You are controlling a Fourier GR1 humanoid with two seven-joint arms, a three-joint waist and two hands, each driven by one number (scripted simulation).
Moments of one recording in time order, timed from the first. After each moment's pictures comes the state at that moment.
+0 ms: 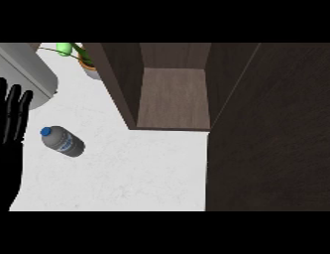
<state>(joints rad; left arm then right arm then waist) 0.01 0.09 0.00 -2.10 -0.01 0.03 -0.01 0.02 -0.08 -0.02 -2.10 -0.01 0.04 0.01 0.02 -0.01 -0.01</state>
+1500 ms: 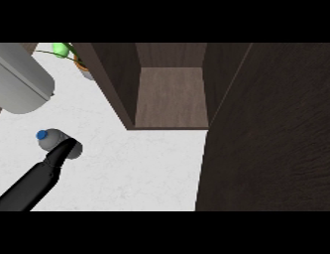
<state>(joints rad) 0.00 0.00 -0.28 -2.31 -0.92 0.87 0.76 0.22 -0.01 0.45 -2.48 0.03 0.02 0.32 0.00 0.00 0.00</state>
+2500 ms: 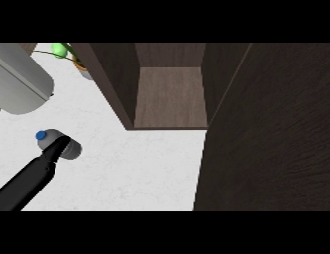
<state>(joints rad) 0.01 0.02 -0.25 -2.31 -1.00 0.84 0.90 0.21 -0.07 0.59 -2.49 0.08 -0.11 0.33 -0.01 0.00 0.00</state>
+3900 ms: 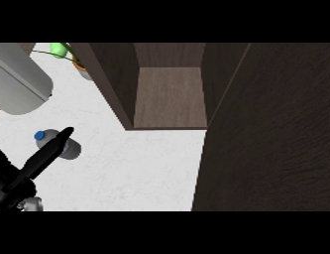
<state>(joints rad) 0.06 0.12 -0.03 -1.79 -0.15 1.01 0.19 0.19 -0.17 0.67 -2.48 0.10 -0.25 0.29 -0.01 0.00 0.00</state>
